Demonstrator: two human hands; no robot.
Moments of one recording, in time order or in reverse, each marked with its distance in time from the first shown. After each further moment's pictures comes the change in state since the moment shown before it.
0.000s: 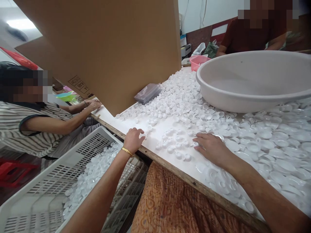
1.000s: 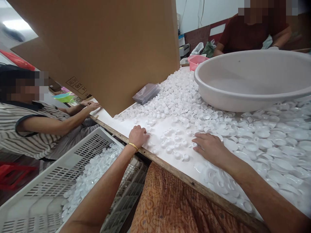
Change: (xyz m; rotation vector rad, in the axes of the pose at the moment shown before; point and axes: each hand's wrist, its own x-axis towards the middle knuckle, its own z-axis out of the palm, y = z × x) left_hand 0.032 0.002 0.017 0.097 -0.039 0.013; right_hand -0.002 -0.002 -0.001 0.010 -0.009 0.029
